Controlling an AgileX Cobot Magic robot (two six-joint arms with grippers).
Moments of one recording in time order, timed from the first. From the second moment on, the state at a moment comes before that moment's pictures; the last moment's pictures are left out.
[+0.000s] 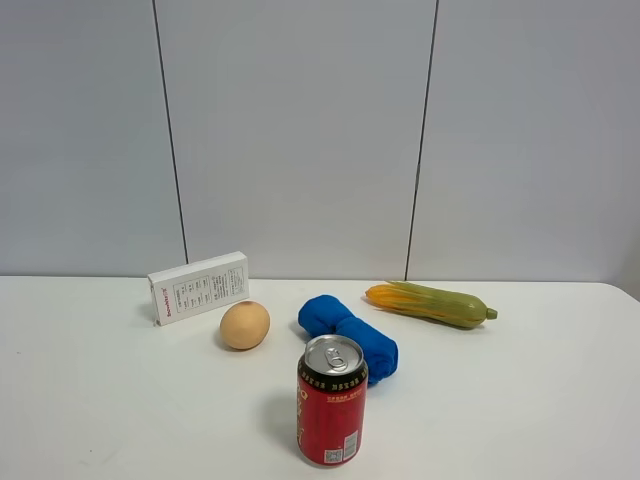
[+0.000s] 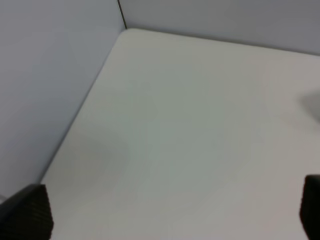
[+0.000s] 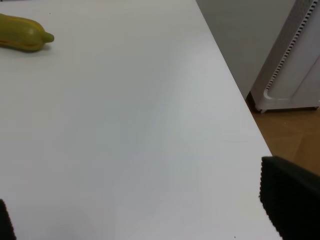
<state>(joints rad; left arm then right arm) 0.00 0.73 -0.81 0.37 0.81 -0.42 0.03 0.00 -0.50 -0.13 1.06 0.04</state>
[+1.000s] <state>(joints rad) 0.00 0.14 -0.60 0.14 1.06 -0.22 0.03 0.00 -0.50 -0.13 1.06 0.04</state>
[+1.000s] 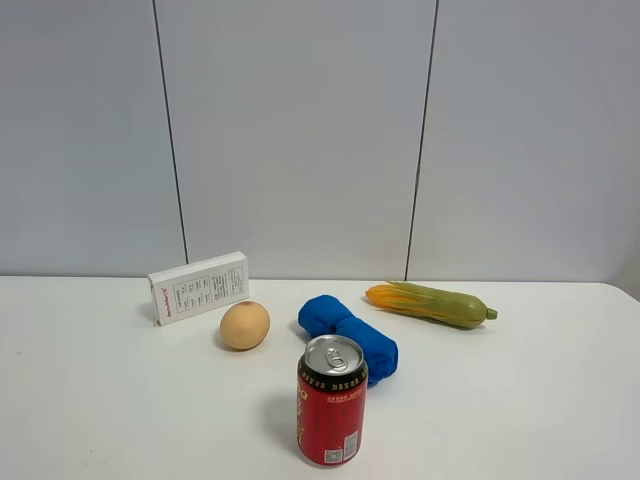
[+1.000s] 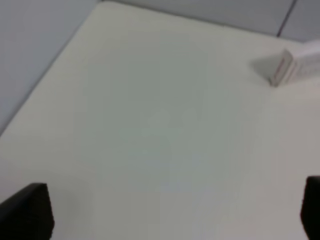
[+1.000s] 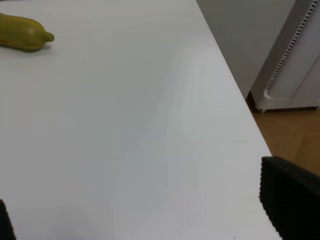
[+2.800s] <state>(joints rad) 0.00 -0.01 -0.51 -0.01 1.06 0.12 0.03 0.00 -0.50 -0.13 1.06 0.04</state>
